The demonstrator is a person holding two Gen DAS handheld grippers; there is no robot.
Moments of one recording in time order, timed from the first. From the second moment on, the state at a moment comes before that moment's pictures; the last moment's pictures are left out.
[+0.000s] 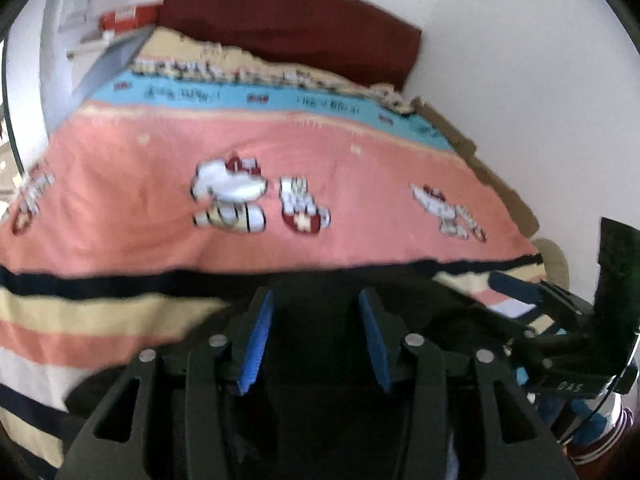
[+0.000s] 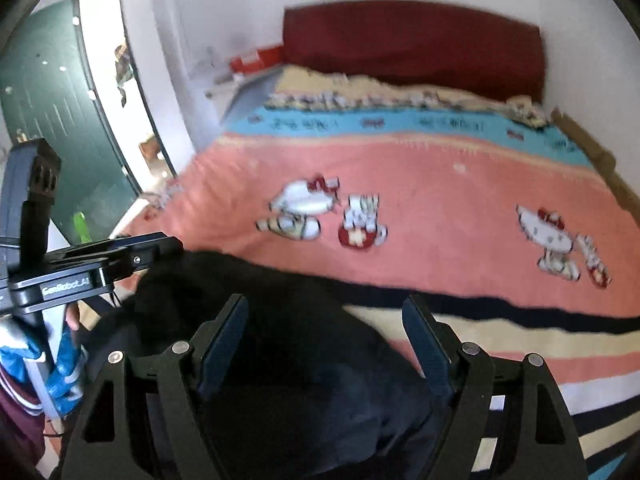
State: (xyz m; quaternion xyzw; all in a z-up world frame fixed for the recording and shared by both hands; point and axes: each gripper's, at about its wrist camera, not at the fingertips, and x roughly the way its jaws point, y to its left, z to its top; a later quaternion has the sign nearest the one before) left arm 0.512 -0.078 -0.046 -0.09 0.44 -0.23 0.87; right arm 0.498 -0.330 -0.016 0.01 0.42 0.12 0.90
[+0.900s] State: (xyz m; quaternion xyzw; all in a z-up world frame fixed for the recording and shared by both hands) left arm 0.237 -0.067 -0.134 0.04 0.44 -0.25 0.86; right arm 0.232 -0.275 -0.102 -0.11 0.48 0.19 0.85
